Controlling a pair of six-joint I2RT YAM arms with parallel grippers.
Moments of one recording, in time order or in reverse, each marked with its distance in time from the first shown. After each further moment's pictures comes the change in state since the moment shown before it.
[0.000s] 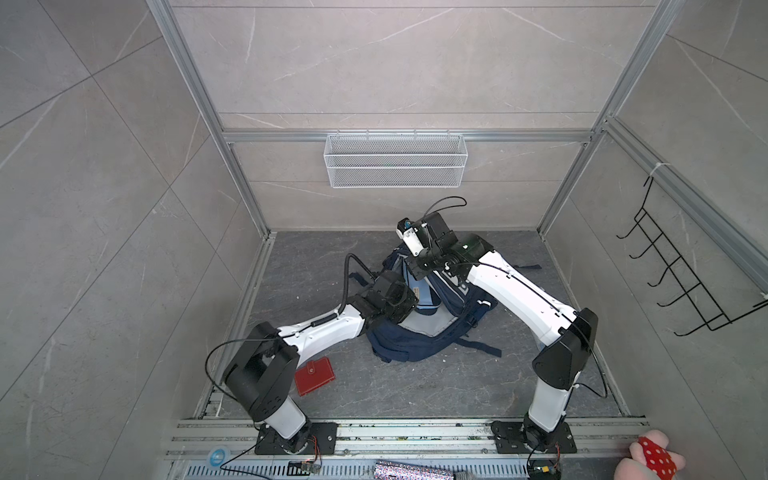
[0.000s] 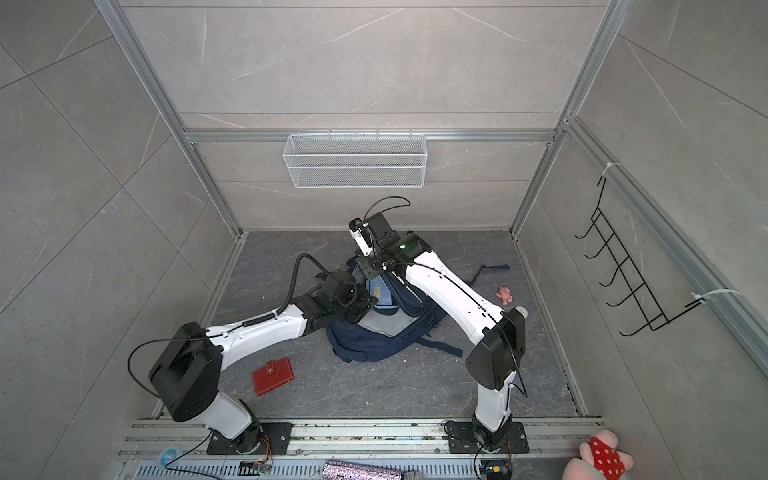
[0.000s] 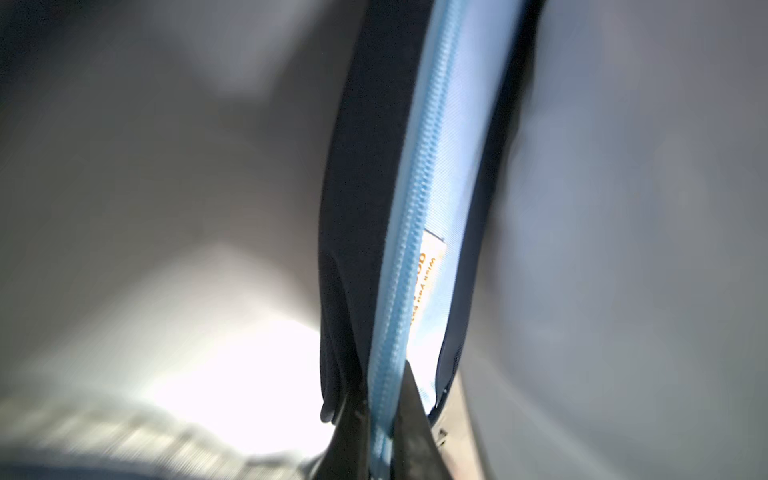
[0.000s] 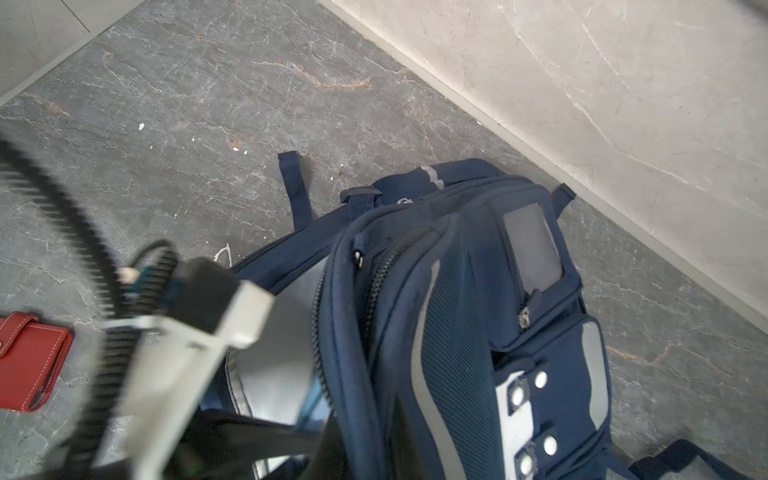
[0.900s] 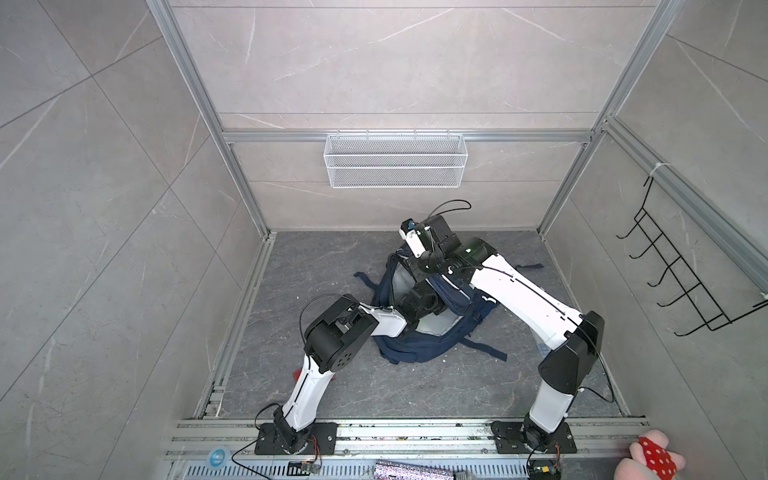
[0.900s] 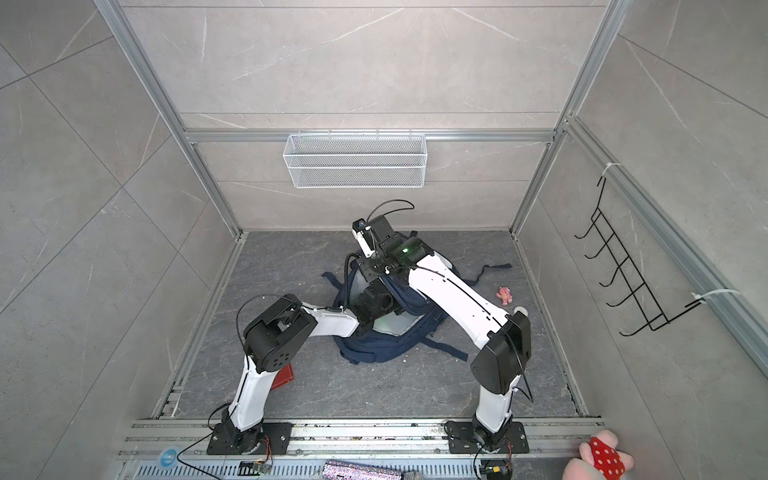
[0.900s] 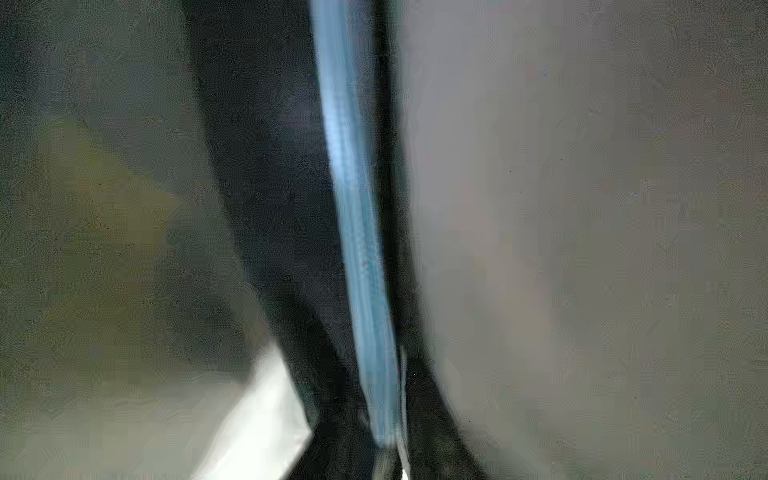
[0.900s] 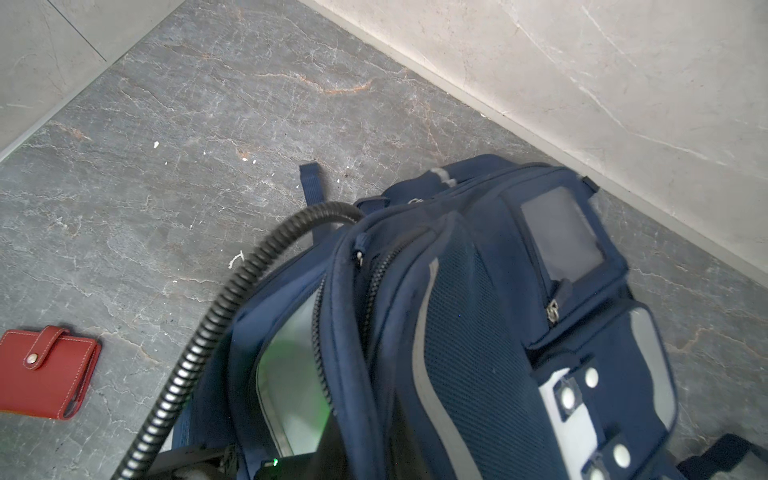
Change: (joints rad) left arm -0.106 0.512 0.176 0.765 0.045 -0.010; right arm 0.002 -0.048 -0.064 0.040 -0.016 0.066
